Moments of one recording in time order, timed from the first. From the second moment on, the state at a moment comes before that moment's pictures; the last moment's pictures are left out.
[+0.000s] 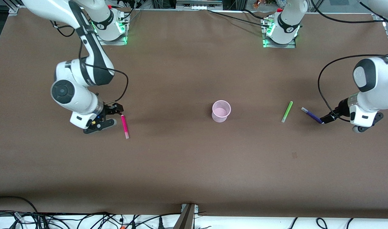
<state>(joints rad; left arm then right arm) 0.26 0.32 -0.07 -2.00 0.01 2.23 -0.43 0.22 0.40 0.01 -1.91 0.01 2.25 -0.12</state>
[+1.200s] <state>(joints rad) 0.32 0.50 -0.07 -2.09 0.01 2.52 -0.43 0.24 0.50 0.02 -2.07 0.01 2.50 -0.12</state>
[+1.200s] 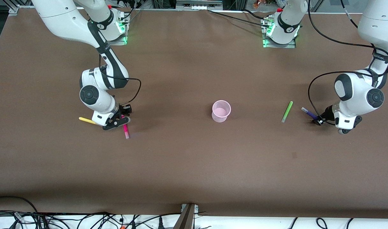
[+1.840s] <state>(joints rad) 0.31 0.45 -0.09 -1.98 0.01 2.43 -0.43 0.24 0.50 0.02 -2.06 0.01 2.49 -0.12</state>
